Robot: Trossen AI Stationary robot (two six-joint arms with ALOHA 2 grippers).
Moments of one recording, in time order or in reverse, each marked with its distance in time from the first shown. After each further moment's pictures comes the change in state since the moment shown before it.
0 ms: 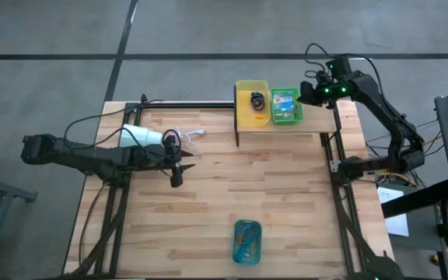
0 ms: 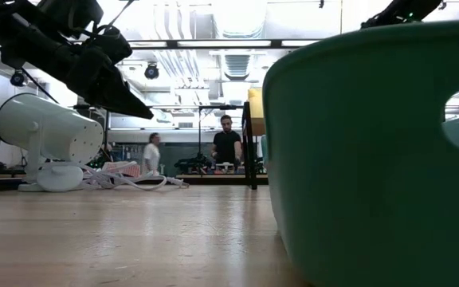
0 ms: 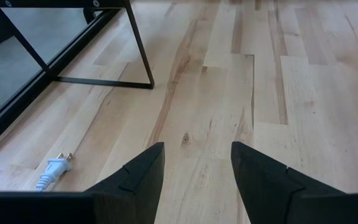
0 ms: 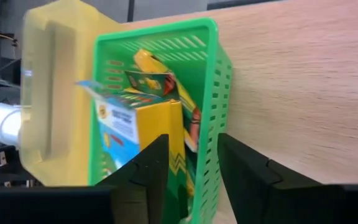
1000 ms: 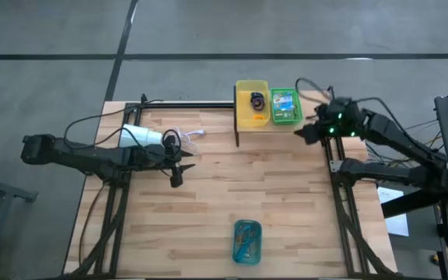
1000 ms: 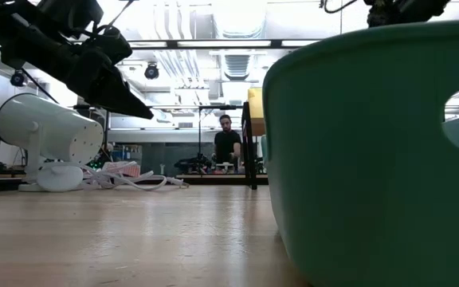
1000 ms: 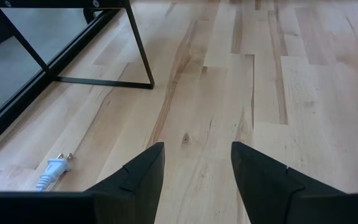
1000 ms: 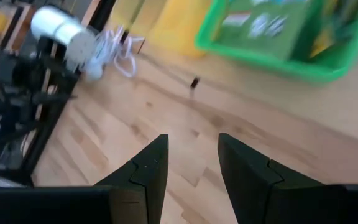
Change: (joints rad) left arm 0.000 0.000 0.000 0.000 0.000 0.000; right arm 0.616 -0.492 -0.212 0.022 0.324 0.206
